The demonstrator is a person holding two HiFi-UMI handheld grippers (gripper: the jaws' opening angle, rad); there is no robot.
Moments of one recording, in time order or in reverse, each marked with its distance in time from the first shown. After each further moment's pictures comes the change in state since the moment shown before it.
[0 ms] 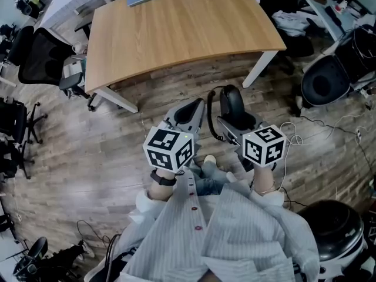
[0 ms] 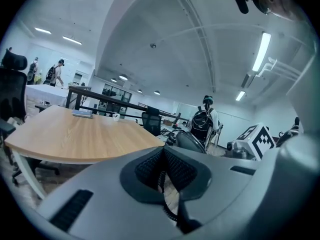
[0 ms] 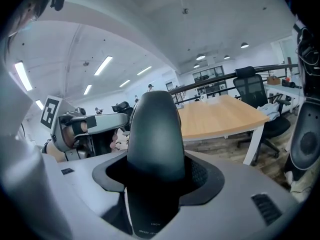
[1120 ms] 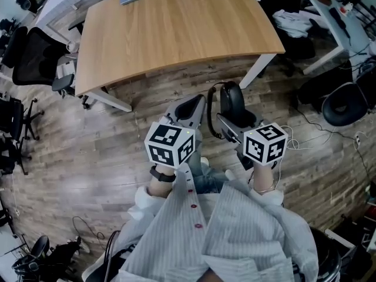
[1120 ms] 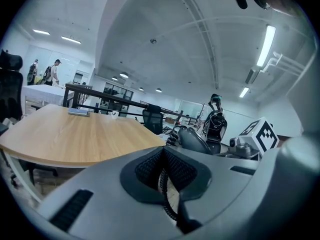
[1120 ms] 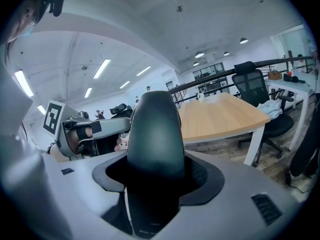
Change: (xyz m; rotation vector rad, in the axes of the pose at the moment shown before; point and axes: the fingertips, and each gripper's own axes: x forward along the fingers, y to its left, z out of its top) left arm 0.080 -0.002 0.001 0.009 0.025 0.027; right arm 0.007 -0.069 0.024 0.026 0.004 0.036
